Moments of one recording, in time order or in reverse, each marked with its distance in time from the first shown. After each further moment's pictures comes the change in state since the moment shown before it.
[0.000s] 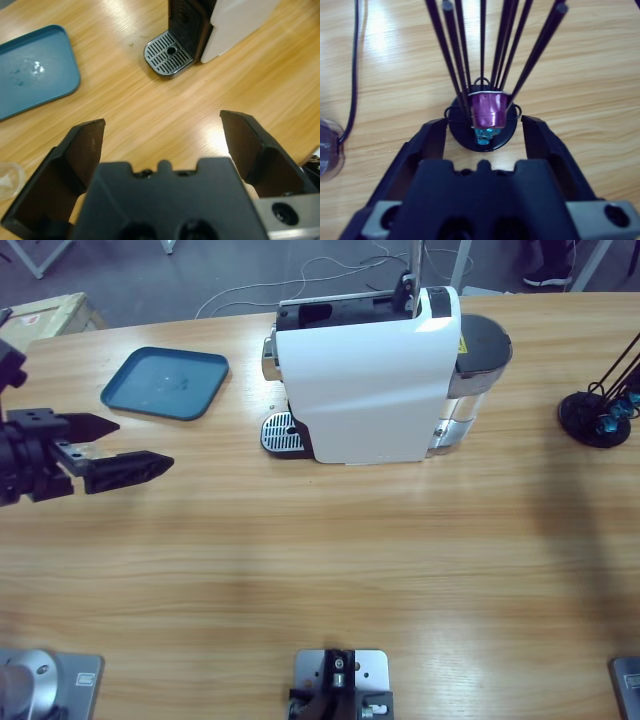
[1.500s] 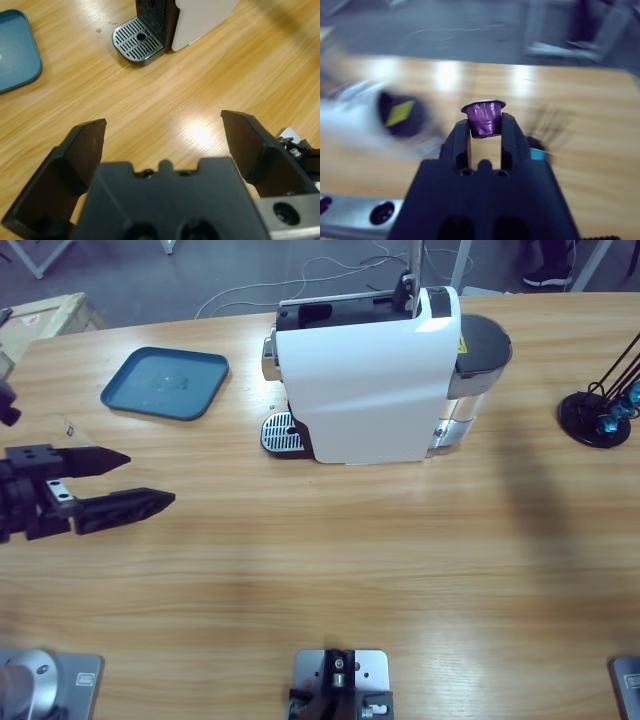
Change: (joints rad) arm 0 -0.012 -0.073 0.072 -0.013 -0.105 -0.052; arm 1 0.271 -0.372 -0.299 0.351 0.160 -0.160
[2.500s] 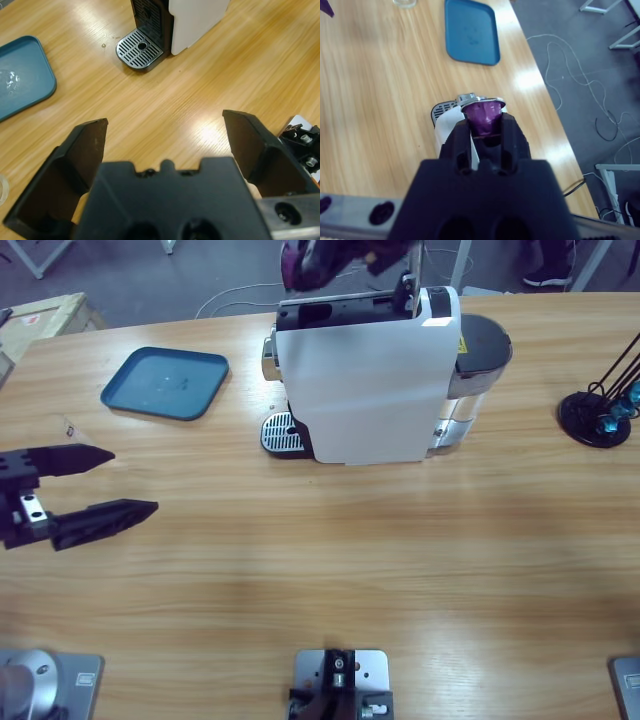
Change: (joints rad) arm 0 -0.001 -0.074 0.028 0.000 0.000 0.115; arm 1 0.341 0.762 -0.706 0.135 0.246 -0.606
